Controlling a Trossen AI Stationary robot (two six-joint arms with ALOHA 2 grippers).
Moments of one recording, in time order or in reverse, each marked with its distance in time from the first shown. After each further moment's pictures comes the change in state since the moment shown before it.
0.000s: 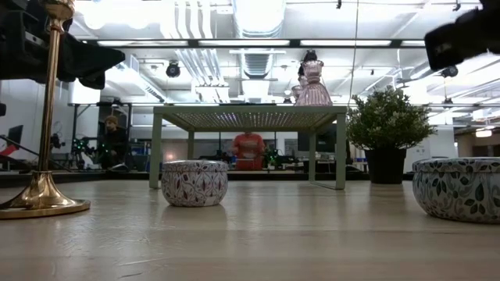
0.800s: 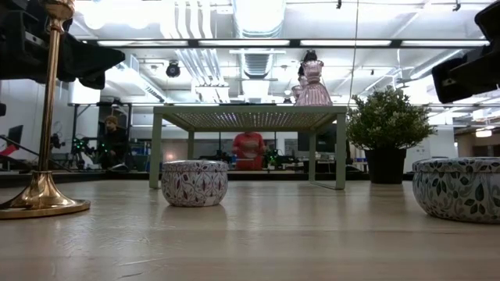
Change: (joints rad) left arm 0.000 0.000 0.000 0.000 0.000 0.000; right arm 0.001 -0.240 -0.168 -0.064 -0.011 0.059
